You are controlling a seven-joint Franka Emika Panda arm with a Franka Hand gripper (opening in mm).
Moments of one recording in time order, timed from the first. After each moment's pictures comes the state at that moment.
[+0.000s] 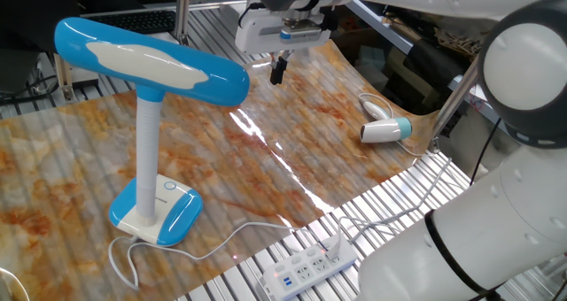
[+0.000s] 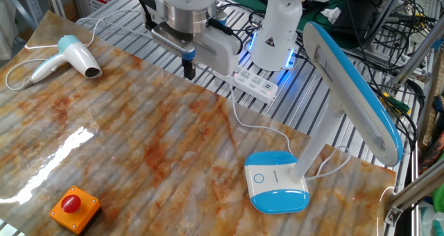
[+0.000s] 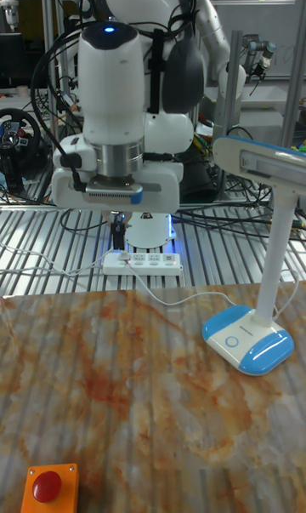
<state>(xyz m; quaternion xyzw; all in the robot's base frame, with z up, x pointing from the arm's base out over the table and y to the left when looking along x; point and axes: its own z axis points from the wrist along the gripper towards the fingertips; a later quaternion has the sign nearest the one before) 0.489 -0.045 0.333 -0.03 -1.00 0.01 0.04</state>
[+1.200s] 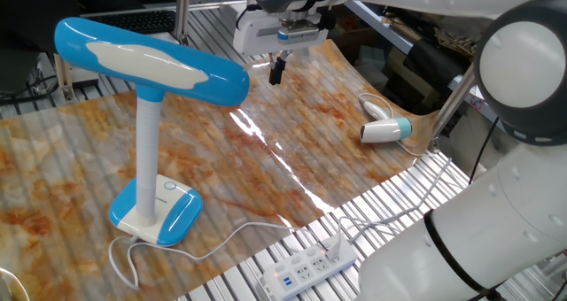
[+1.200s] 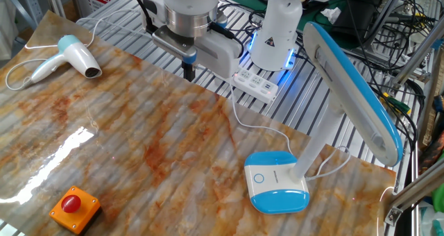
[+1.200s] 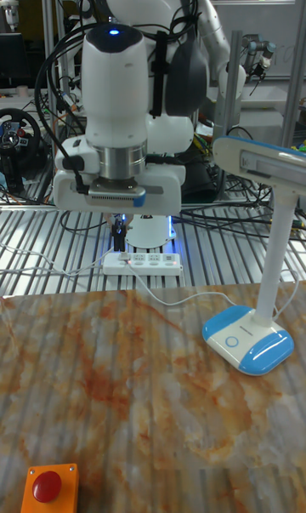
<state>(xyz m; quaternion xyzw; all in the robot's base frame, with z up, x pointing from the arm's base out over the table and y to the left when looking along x) 0.491 -0.043 0.331 -0.01 -1.00 0.02 0.04</state>
